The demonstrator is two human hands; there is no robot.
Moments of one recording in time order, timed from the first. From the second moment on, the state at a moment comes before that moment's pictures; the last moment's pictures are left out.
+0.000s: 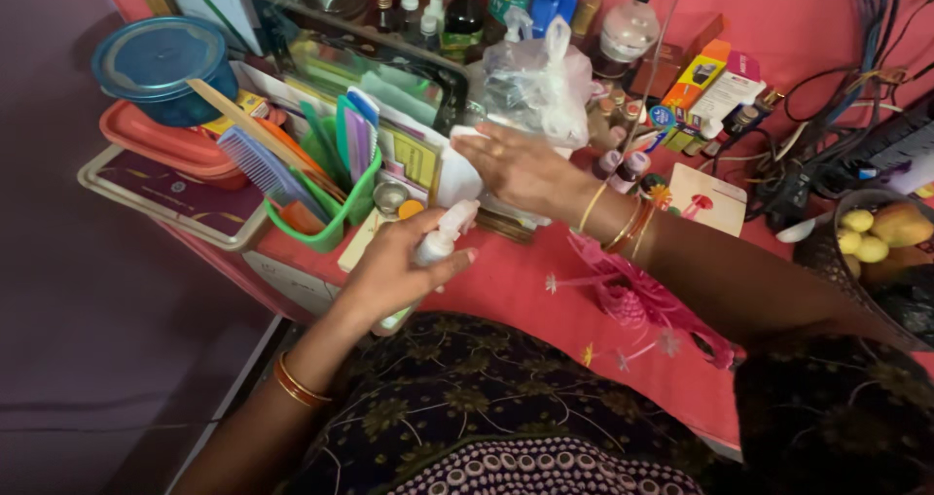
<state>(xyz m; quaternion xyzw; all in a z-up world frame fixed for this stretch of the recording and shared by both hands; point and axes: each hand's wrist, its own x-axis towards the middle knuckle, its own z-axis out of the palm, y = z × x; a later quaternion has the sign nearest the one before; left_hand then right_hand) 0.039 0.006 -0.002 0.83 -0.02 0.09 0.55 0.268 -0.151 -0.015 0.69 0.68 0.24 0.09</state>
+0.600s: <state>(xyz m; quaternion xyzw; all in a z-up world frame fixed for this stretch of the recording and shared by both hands) 0.037 0.032 -0.009 0.80 0.03 0.10 0.59 0.259 -0.189 -0.050 0.68 0.72 0.05 0.13</state>
